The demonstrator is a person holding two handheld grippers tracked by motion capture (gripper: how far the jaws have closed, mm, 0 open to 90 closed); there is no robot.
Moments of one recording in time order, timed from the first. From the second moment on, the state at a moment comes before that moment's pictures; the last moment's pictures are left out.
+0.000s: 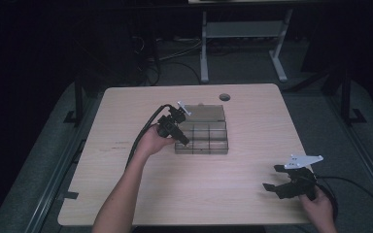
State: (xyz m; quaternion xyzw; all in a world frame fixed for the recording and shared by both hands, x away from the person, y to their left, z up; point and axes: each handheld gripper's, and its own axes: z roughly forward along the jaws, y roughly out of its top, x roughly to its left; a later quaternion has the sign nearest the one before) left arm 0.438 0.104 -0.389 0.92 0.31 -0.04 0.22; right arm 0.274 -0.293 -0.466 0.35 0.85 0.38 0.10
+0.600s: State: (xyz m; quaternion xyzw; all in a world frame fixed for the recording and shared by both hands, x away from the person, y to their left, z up) left arm 0.412 0.127 -0.374 0.92 0.31 -0.03 0.25; right arm 0.275 -0.293 -0.466 0.36 0.85 0.38 0.10
